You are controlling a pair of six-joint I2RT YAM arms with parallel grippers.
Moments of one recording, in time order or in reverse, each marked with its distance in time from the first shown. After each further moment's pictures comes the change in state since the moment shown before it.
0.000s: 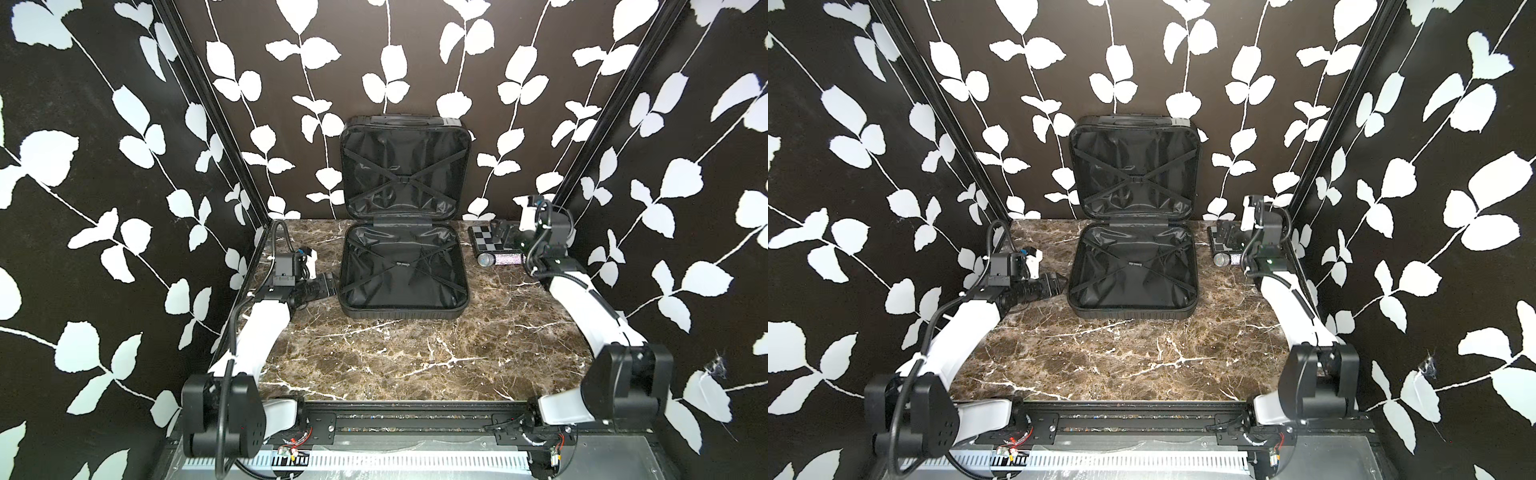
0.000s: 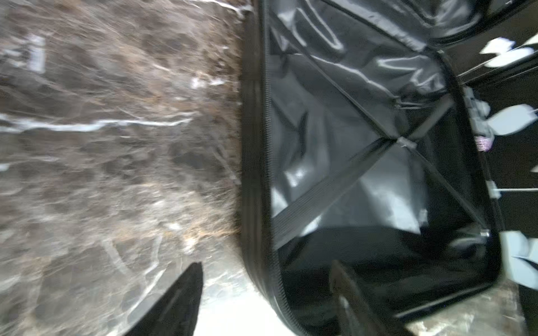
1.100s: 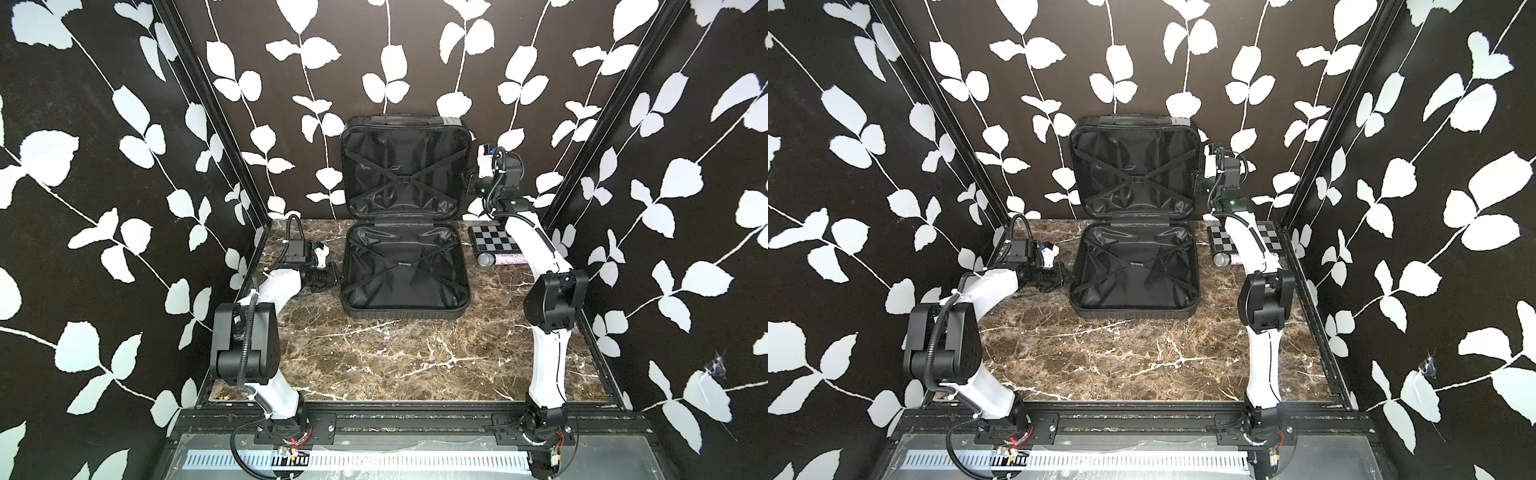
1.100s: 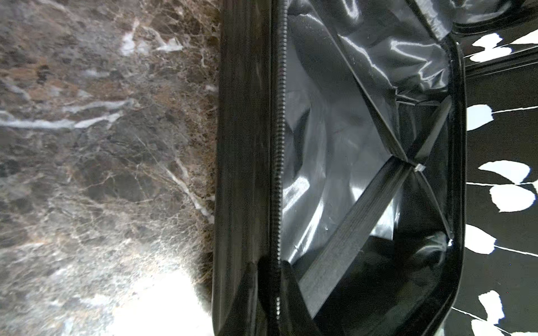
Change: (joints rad) left arm 0.005 0.380 0.200 0.015 0.180 -0.055; right arm 0.115 0.723 0.994 -0.131 -0.026 -0.016
